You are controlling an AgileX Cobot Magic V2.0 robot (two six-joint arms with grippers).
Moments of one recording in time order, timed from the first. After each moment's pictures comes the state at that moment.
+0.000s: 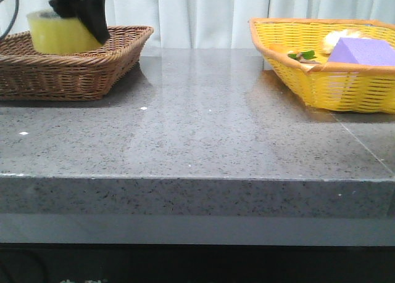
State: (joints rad) left arm -0.27 2.16 -2.22 -0.07 1.24 0.18; right arm 0.48 0.98 -1.12 0.23 0.81 -0.14
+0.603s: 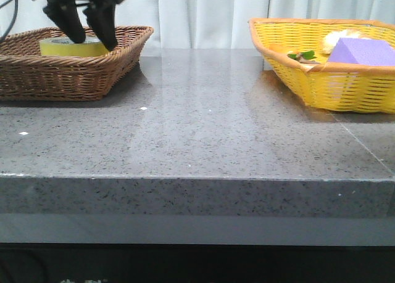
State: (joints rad) left arm -0.27 2.15 -2.22 -0.06 1.25 0.13; right arm 0.48 0.98 -1.12 0.23 0.81 -0.14
